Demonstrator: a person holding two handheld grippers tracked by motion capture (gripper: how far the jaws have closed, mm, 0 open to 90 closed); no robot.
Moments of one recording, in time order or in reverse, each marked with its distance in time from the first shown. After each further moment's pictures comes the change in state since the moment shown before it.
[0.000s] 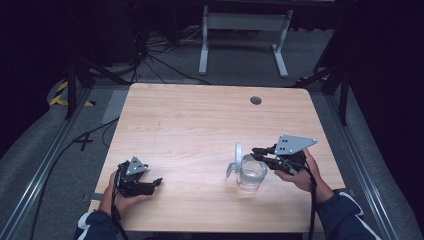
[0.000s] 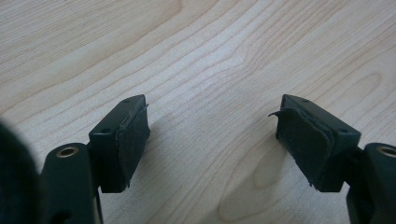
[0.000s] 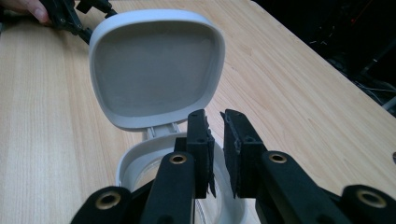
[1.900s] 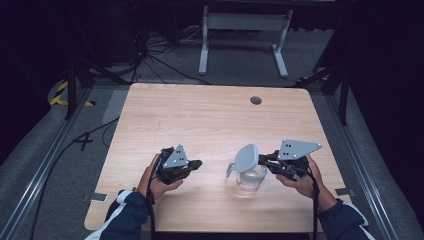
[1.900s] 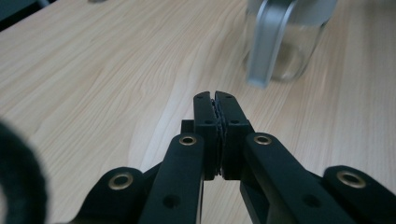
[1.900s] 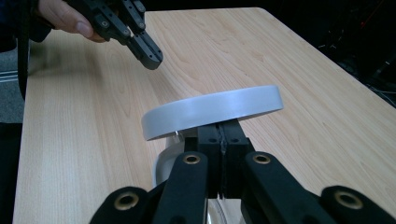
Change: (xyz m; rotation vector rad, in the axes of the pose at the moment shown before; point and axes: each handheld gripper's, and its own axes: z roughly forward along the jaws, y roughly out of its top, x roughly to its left) left arm -0.063 0.089 0.016 -0.178 -0.240 0.312; right arm 0.014 0.003 -0.006 -0.027 0.041 0.023
